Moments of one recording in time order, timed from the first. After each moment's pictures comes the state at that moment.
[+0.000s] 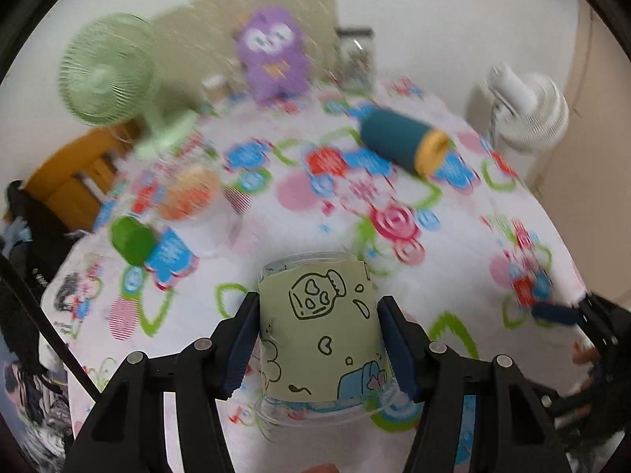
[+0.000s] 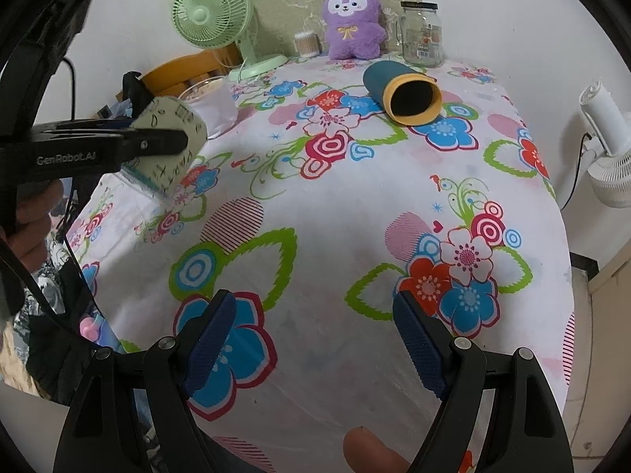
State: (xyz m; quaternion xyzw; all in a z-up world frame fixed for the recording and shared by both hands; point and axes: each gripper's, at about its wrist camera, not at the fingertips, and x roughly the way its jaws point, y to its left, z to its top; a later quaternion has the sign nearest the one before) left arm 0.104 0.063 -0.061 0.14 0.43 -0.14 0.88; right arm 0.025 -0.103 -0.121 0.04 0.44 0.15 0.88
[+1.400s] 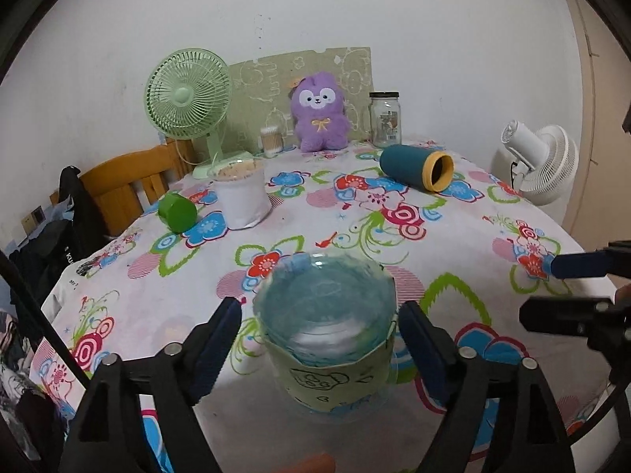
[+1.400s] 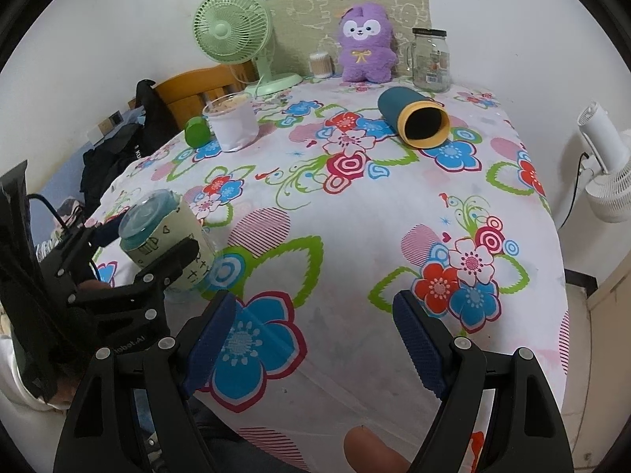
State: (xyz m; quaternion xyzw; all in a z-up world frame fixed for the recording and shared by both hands) left arm 0.003 0.079 -0.122 0.10 0.28 -0.08 0.95; right arm 0.001 -0.091 -0.108 0.03 0.41 0.16 0.90
